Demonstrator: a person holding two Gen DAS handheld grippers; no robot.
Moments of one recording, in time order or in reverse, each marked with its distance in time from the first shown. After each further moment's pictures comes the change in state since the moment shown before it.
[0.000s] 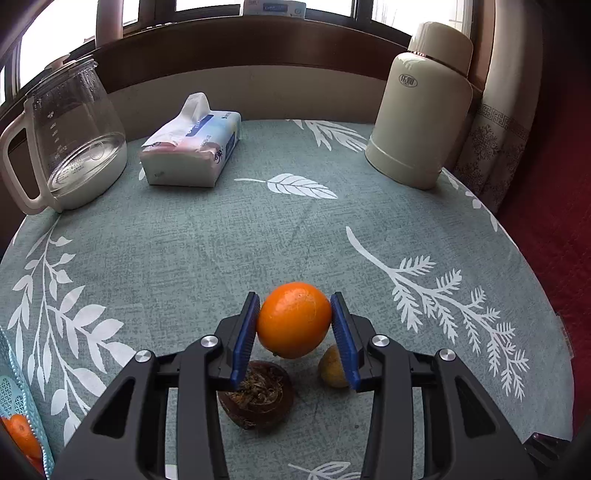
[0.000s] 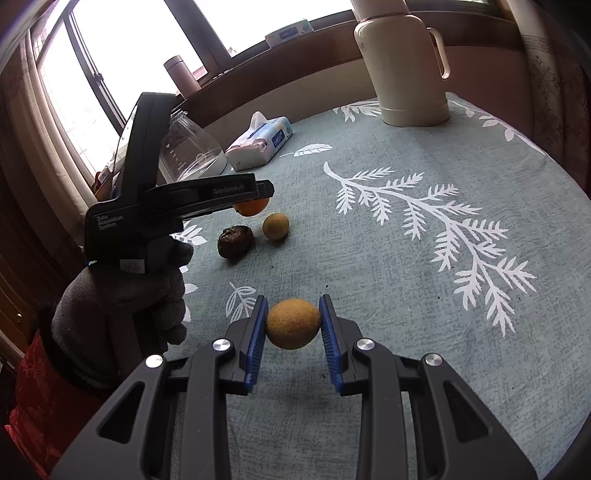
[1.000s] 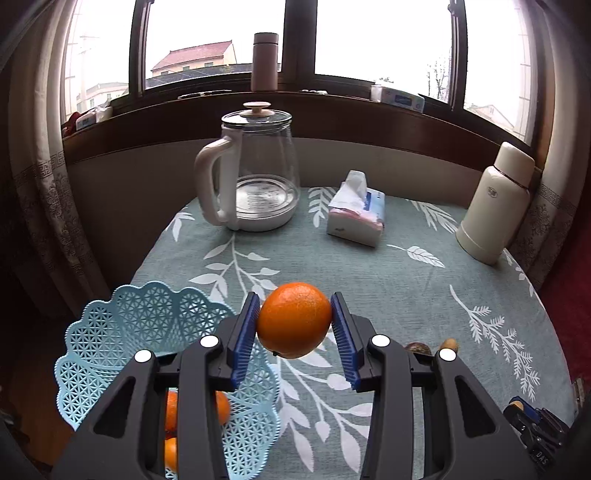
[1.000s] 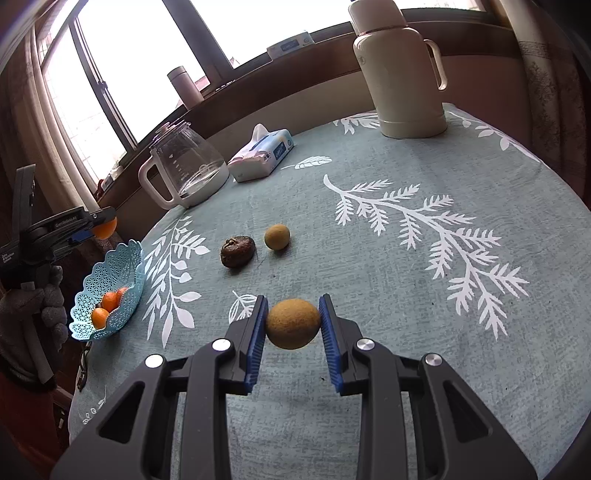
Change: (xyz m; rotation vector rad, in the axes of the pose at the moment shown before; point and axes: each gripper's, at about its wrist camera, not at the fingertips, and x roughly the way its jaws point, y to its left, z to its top) left arm -0.152 0.141 -0.025 -0.215 -0.164 0.290; right arm -0.011 0.000 0.000 -0.004 -0.045 0.001
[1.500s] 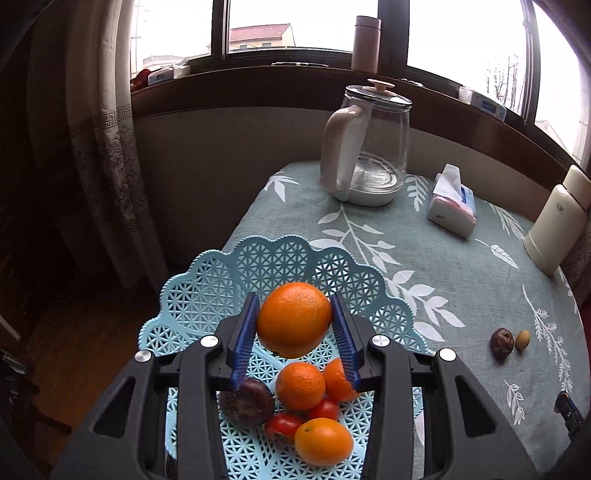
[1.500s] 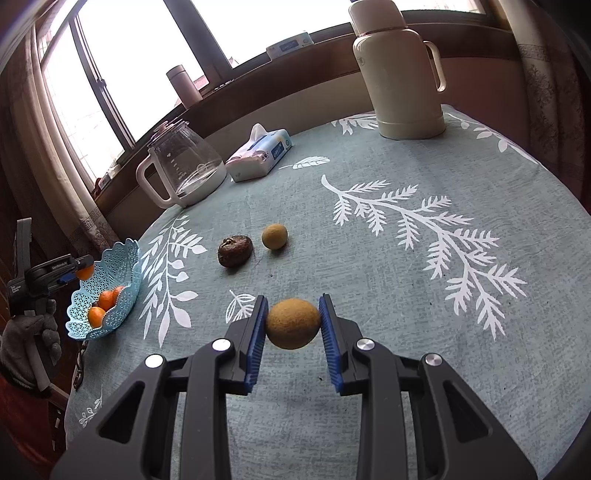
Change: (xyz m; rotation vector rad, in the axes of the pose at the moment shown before) left arm 0.003 0.098 -0.030 -0.126 0.077 0.166; right arm 0.001 0.000 0.000 -0.006 -0.002 -0.015
